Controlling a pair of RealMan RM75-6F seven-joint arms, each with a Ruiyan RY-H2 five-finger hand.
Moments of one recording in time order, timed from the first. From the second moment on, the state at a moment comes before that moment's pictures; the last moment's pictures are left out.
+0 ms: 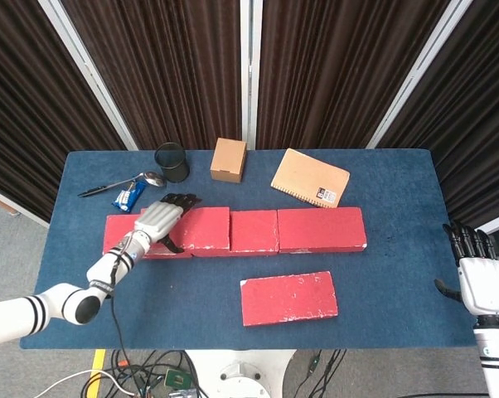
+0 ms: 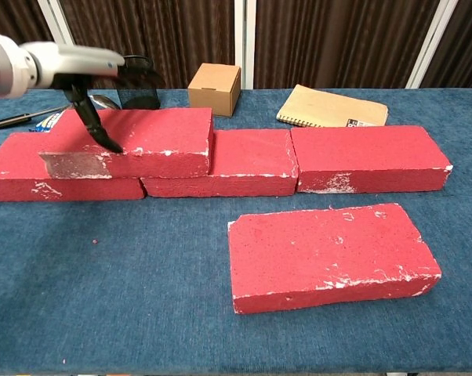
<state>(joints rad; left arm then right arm) -0.93 -1.31 -0.14 -1.54 0.96 0.71 0.13 0.14 -1.11 0.11 -1.60 -1.41 1.41 -0.08</state>
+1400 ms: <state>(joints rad) -0.39 -1.09 0.00 -1.71 1.26 1.23 -0.03 0.47 -1.30 0.00 -1.86 -1.44 0.88 -0.43</state>
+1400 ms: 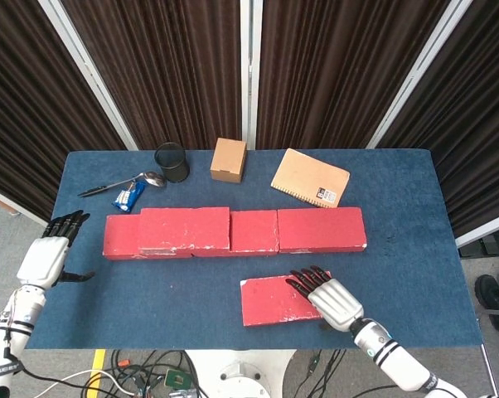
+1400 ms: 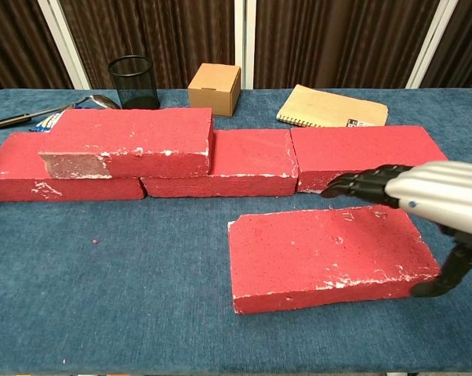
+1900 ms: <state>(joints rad) -0.37 -1.09 -0.02 -1.67 1.27 1.18 -0.07 0.52 -1.43 0.03 -1.76 -1.30 0.87 -0.46</state>
